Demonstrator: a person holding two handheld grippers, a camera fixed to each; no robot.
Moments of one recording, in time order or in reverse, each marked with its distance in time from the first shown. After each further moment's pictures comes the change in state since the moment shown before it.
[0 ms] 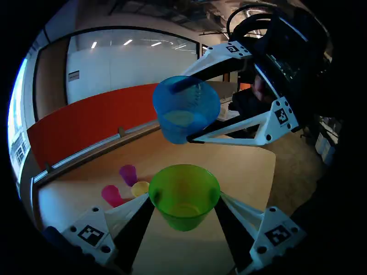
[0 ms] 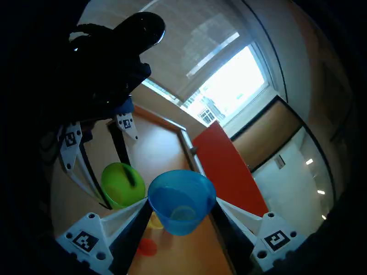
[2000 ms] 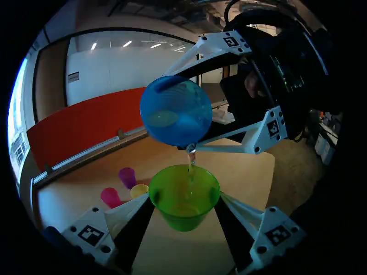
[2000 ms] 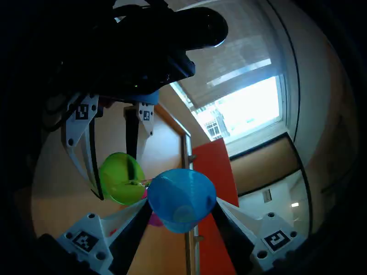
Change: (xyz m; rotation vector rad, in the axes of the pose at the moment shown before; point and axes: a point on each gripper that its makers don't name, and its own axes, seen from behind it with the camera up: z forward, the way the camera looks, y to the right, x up) left arm 0.009 0.003 0.001 -0.004 0.013 0.000; right arm 0.019 -0.002 0.005 -0.004 0.017 -0.330
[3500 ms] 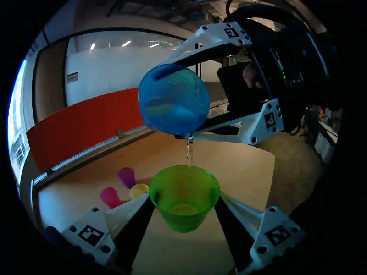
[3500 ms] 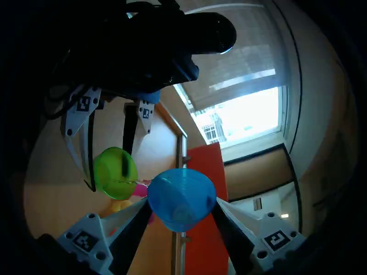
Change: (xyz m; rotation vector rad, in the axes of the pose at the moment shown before) left arm -0.002 0.002 0.002 -0.002 -0.005 0.008; right arm 0.006 0.009 -0.007 -0.029 -0.001 -0.104
